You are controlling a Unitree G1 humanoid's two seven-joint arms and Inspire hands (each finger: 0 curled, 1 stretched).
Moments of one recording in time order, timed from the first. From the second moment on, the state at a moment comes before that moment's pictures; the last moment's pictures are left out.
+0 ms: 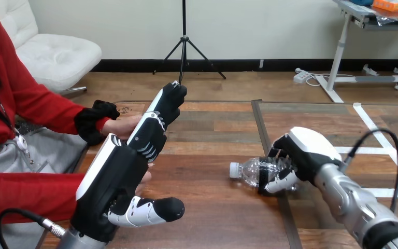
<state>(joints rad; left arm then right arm) 0.14 0.22 -0.06 0.04 -0.26 -0.77 -0.54 -0.65 -0.37 0.40 1.16 -0.57 -0.24 -0.13</state>
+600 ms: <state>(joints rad) 0.14 0.22 -0.05 0.04 -0.26 -0.76 -0.54 -0.54 -0.38 0.27 1.11 -0.40 -0.36 -0.13</state>
